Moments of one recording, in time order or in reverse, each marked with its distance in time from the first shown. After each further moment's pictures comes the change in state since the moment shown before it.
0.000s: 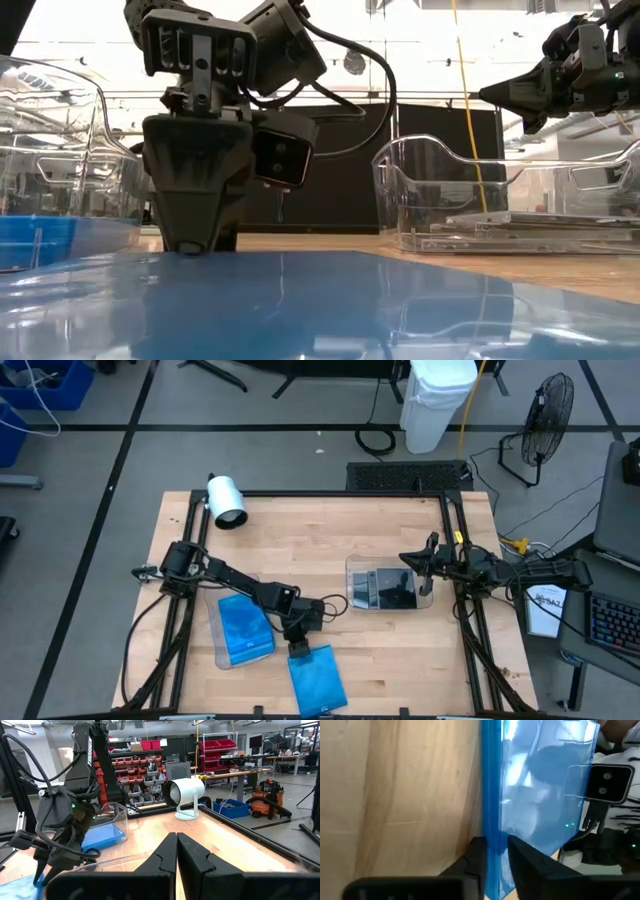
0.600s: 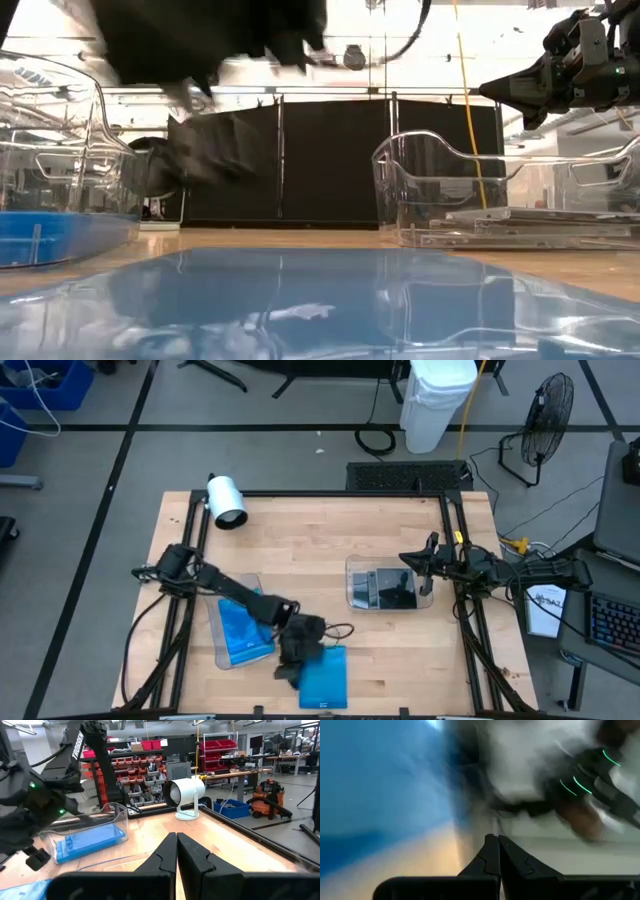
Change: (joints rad) left arm -0.042 -0.015 0.098 0.080 0.174 0.102; right arm 0.000 0.000 0.000 0.000 0.001 0.000
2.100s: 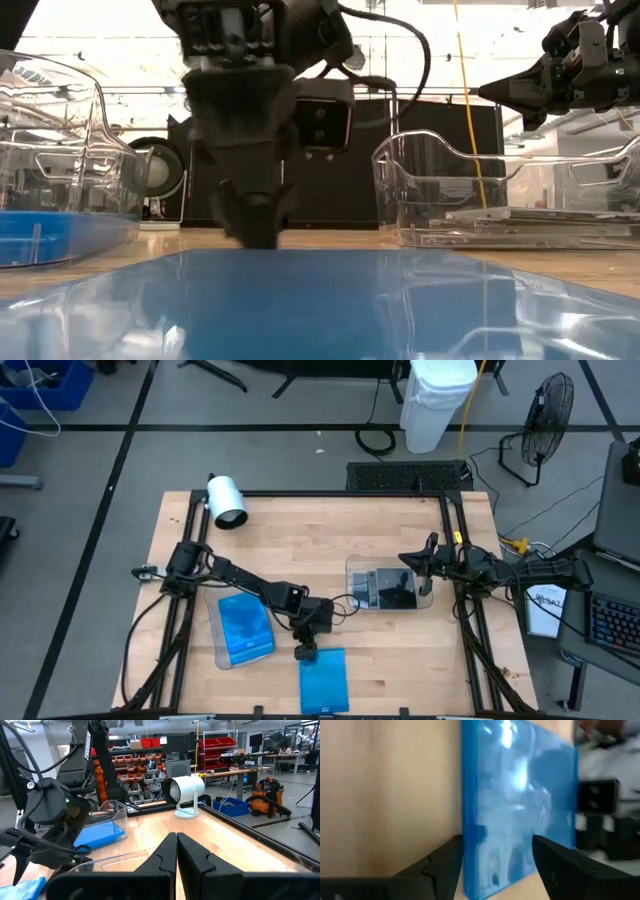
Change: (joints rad) left arm 0.077 0.057 0.034 -0.224 -0.234 0.113; right arm 0.000 0.011 0.000 -0.001 0.000 0.000
